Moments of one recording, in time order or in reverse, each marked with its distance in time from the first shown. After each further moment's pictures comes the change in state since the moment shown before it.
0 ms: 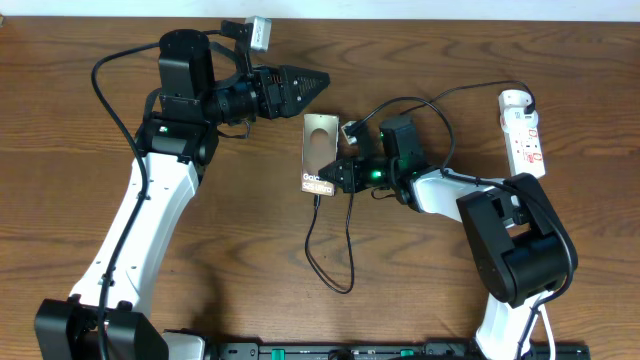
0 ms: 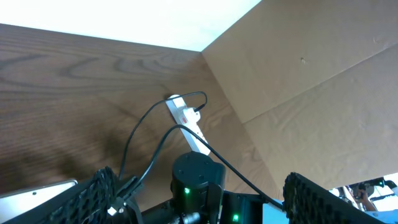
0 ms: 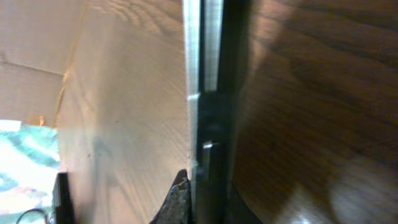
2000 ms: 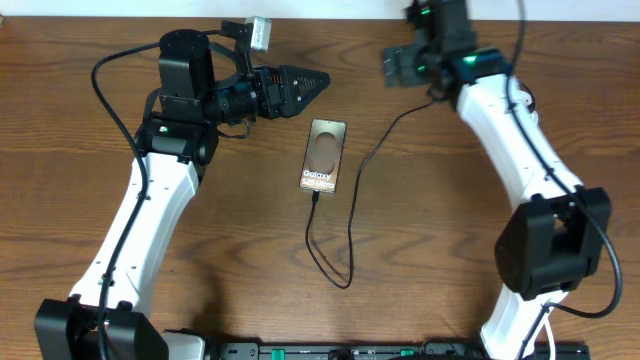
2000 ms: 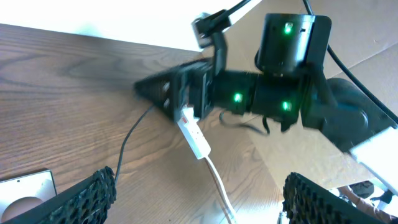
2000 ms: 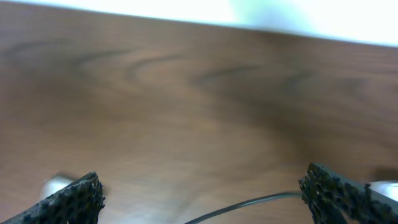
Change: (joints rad) left arm 0.000 0.000 0.000 0.000 0.000 0.000; right arm -0.201 -0.012 0.831 -0.880 0.792 -0.370
